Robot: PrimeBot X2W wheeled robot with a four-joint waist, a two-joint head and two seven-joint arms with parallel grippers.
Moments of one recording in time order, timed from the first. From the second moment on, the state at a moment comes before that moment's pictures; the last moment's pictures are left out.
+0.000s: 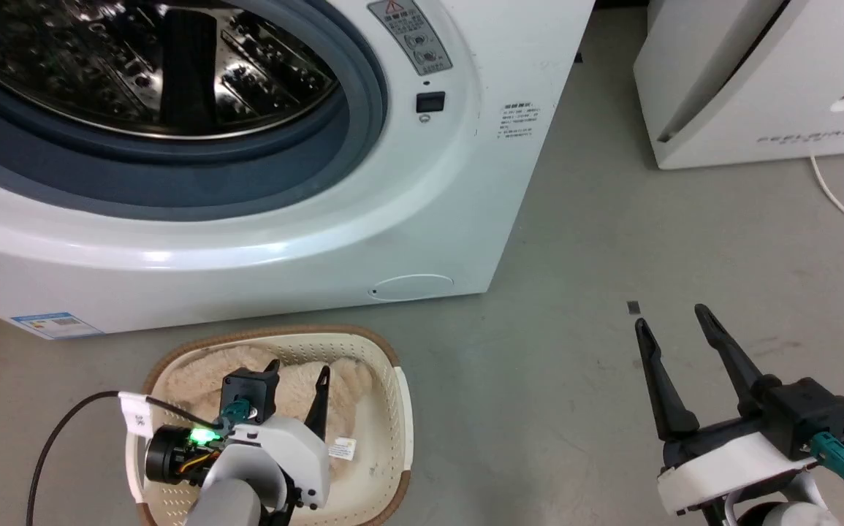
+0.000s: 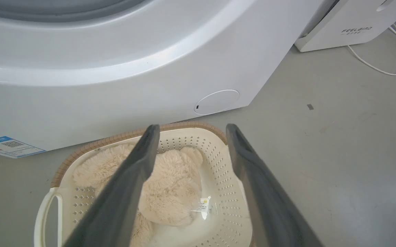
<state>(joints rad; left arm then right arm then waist) -0.29 0.08 -0.15 0.58 -0.10 -0.04 -0.12 -0.05 -0.05 0.03 -0.01 0.06 0.13 -0.13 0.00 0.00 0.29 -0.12</state>
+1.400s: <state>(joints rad) -0.65 0.21 -0.28 1.08 -0.19 -0.01 0.04 -0.15 -0.05 0.07 -0.05 0.15 0.13 -0.21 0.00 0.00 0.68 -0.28</state>
